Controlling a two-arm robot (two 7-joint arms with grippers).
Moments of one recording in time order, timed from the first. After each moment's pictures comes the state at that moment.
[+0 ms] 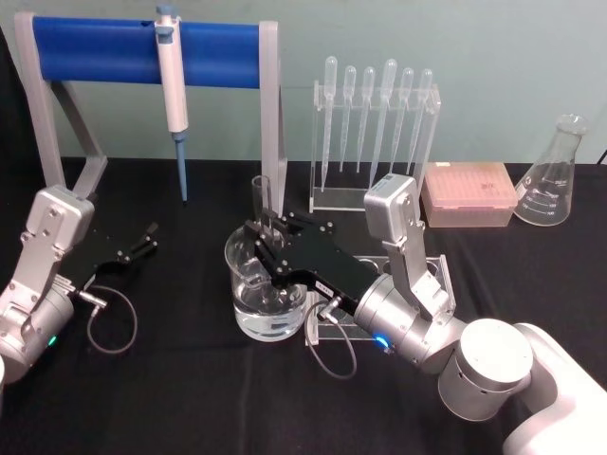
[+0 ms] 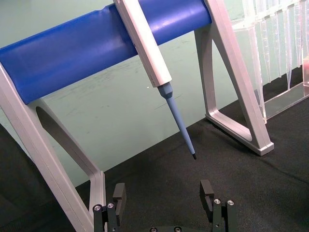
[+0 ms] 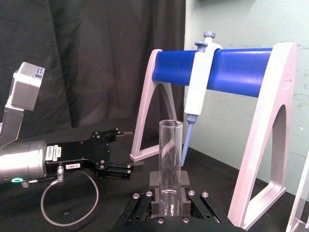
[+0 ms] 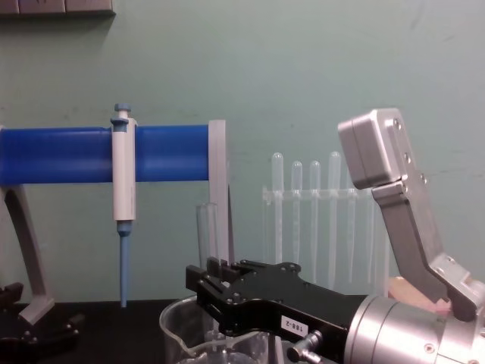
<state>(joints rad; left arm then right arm) -0.20 0.60 0.45 -1.41 -0.25 -0.12 0.03 0.29 0.19 -0.50 -1.36 0.27 -0.15 0.43</state>
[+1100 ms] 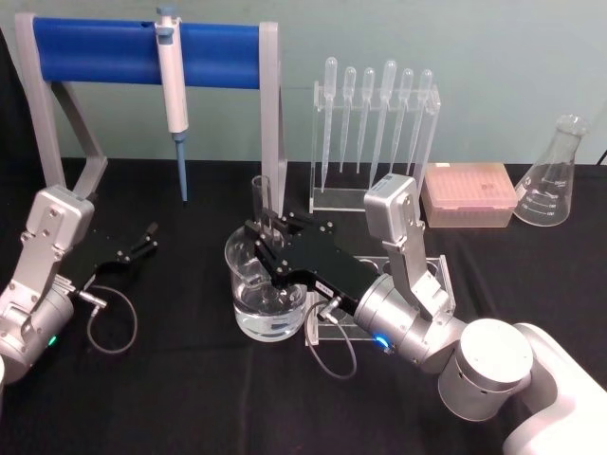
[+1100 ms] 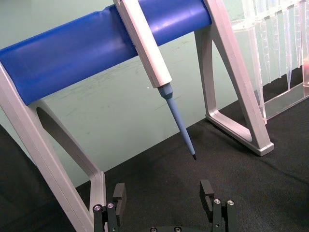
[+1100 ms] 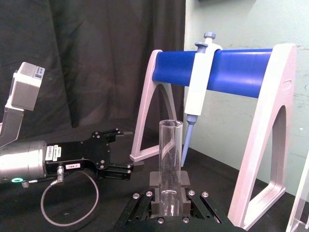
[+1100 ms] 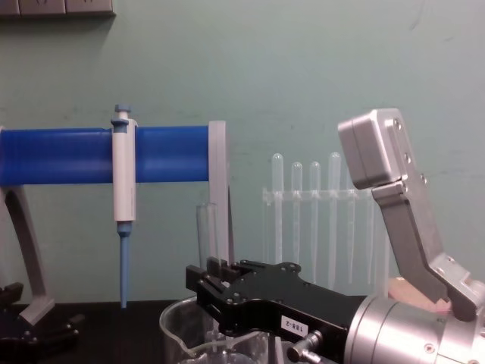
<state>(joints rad) -0.20 0.60 0.45 -1.41 -0.25 -0.12 0.03 0.29 0.19 -0.50 -1.36 0.27 -0.15 0.43</state>
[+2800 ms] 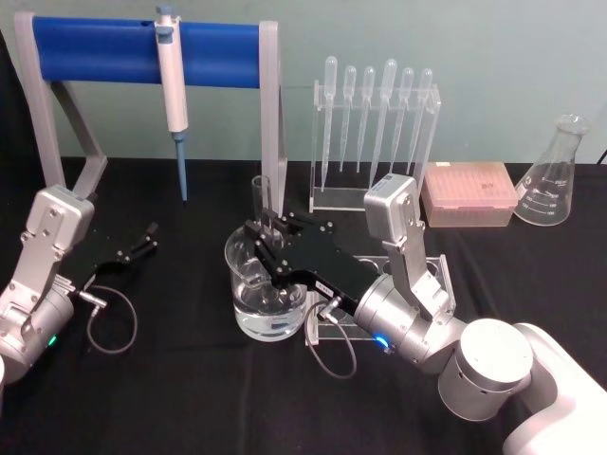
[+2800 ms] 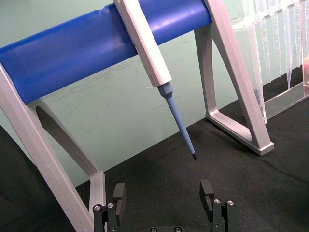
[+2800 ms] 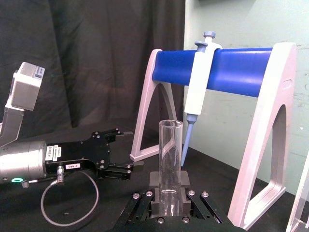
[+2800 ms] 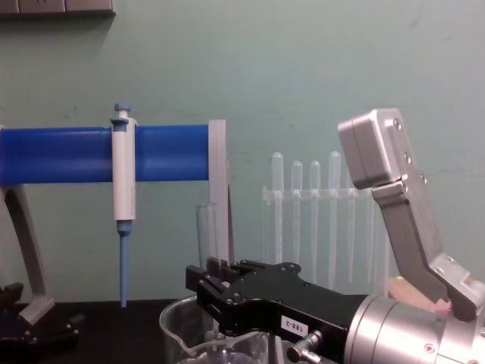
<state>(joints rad) -0.20 0.60 0.45 -1.41 -0.25 -0.12 0.03 0.29 0.19 -0.50 -1.36 0.27 -0.15 0.43</state>
